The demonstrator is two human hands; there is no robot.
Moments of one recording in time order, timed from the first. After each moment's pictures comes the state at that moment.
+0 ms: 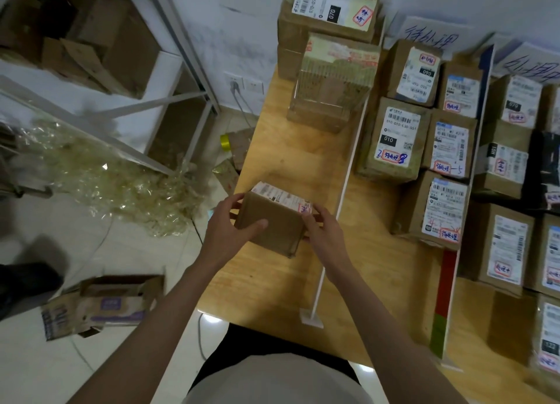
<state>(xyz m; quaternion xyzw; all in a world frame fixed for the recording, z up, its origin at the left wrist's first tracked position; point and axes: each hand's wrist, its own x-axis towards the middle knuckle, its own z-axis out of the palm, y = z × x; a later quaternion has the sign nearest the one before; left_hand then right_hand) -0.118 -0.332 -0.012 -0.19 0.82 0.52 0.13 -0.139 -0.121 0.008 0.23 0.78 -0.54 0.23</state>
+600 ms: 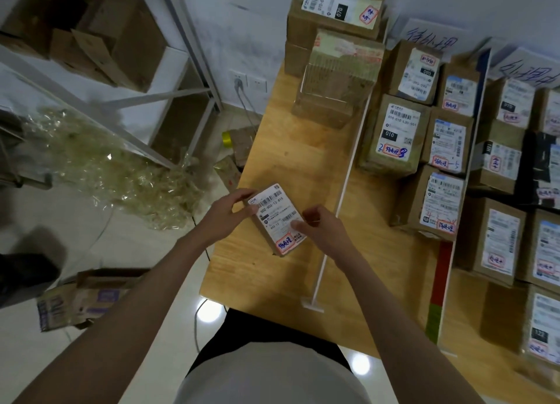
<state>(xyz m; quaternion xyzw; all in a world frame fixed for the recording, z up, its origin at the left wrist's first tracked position) -0.125 -0.358 -0.016 -0.09 0.82 0.52 0.23 -0.131 -0.114 0.019 0.13 0.82 -0.44 0.34</state>
